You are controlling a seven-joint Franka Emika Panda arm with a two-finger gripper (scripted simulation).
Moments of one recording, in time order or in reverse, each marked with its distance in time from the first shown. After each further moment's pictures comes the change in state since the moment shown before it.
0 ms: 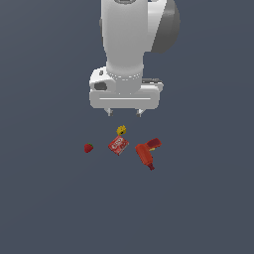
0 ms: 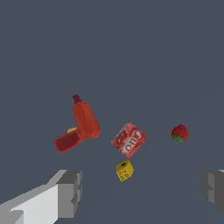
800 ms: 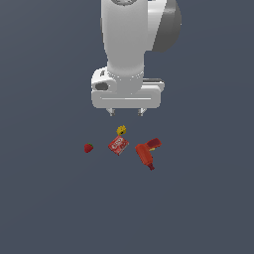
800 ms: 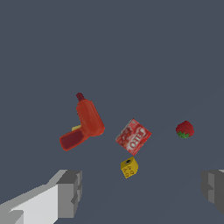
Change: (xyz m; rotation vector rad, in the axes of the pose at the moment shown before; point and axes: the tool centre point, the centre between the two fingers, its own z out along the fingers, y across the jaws) arm -0.004 -0.006 0.001 0.023 -0.017 0.019
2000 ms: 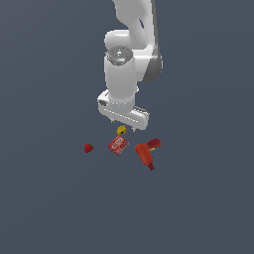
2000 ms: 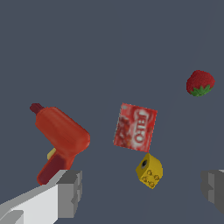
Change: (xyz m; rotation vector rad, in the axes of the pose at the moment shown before) arm -0.034 0.015 0.112 0.008 0.013 0.459
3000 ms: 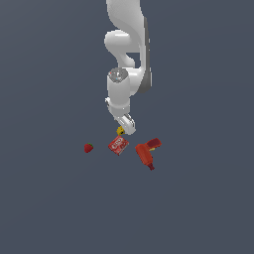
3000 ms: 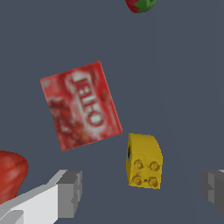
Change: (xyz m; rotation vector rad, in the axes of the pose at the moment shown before) arm -0.059 0.048 0.098 0.004 0.018 0.513
